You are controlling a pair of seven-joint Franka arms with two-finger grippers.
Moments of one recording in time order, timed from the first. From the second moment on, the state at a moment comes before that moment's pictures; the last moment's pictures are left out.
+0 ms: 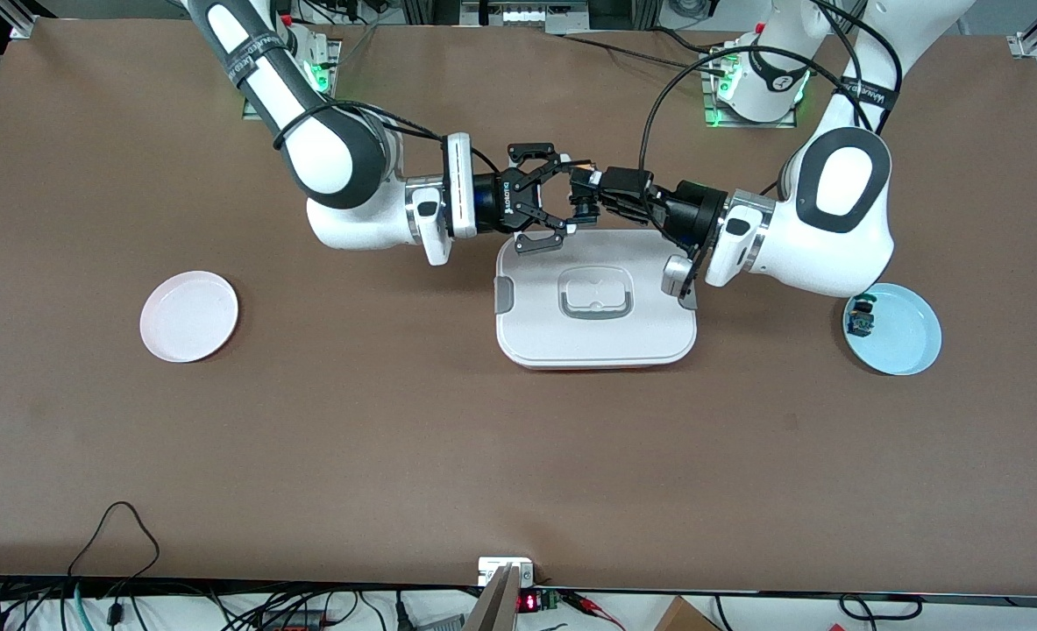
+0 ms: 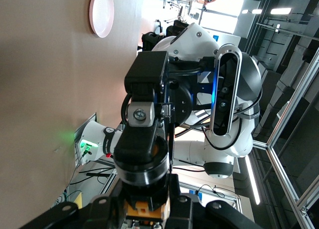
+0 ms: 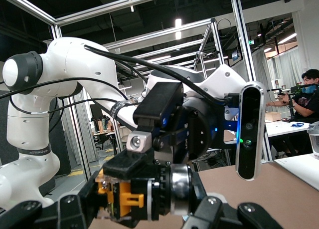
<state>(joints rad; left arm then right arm) 0.02 0.30 -0.36 -1.82 -1.35 1.63 0.29 0.35 0.44 0.35 -1.75 1.90 2.07 -2.11</state>
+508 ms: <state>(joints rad) 0.02 0.30 -0.36 -1.82 -1.36 1.63 0.29 0.35 0.44 0.35 -1.75 1.90 2.07 -2.12</state>
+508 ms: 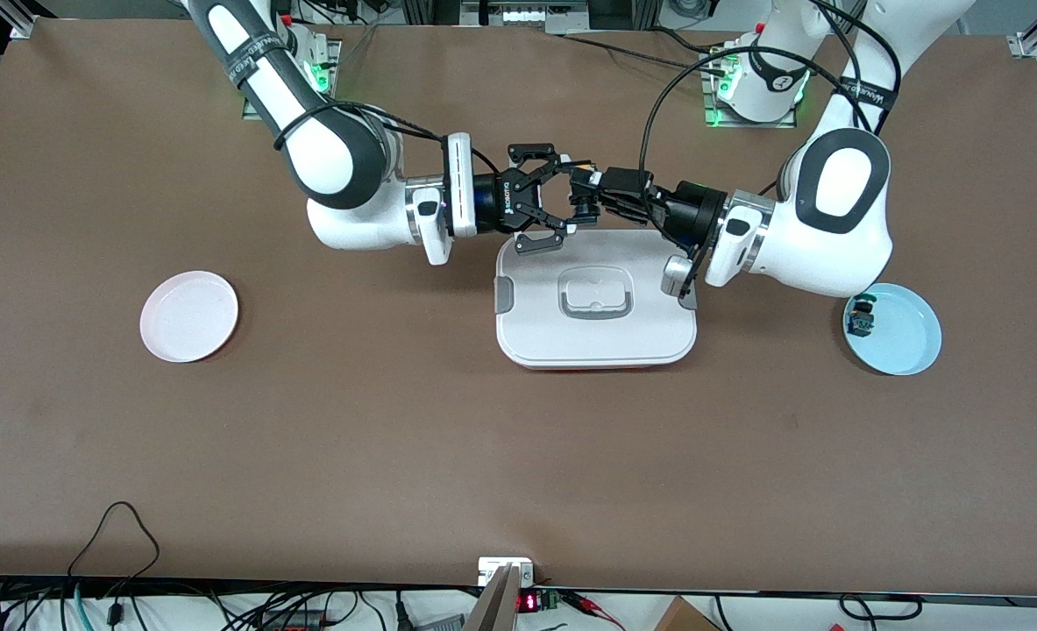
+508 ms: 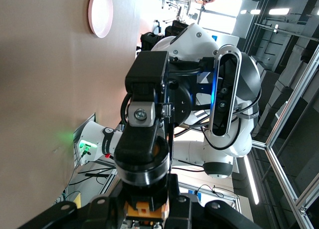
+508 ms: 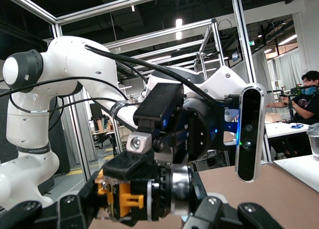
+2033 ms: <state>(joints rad) 0.05 0.29 -0.37 -1.62 -0.39 1.52 0.35 -0.31 0.36 0.33 -1.67 1.10 1.29 -1.85</state>
